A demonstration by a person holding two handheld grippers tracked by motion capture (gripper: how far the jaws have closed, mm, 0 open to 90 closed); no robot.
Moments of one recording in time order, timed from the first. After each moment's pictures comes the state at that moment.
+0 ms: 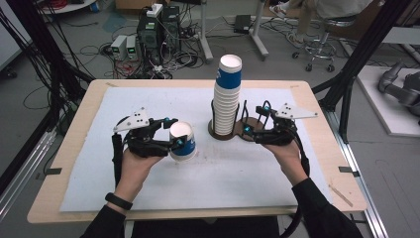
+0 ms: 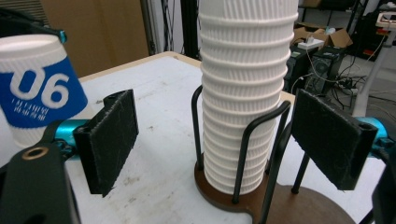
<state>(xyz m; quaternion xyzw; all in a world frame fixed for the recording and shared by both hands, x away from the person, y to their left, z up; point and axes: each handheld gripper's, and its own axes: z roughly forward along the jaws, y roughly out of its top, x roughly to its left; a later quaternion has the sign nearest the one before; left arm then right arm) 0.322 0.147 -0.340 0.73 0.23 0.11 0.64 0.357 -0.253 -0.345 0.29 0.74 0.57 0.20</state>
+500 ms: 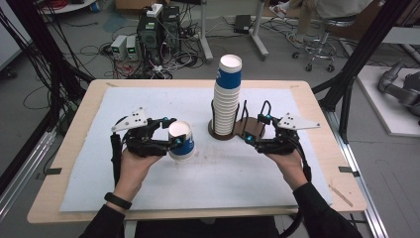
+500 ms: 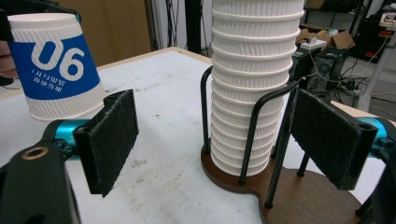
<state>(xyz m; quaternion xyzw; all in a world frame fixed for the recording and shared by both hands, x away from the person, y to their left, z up) 0.324 0.149 -0.341 0.73 0.23 0.11 0.64 0.340 -0.260 -0.360 0.28 0.74 0.58 0.20</state>
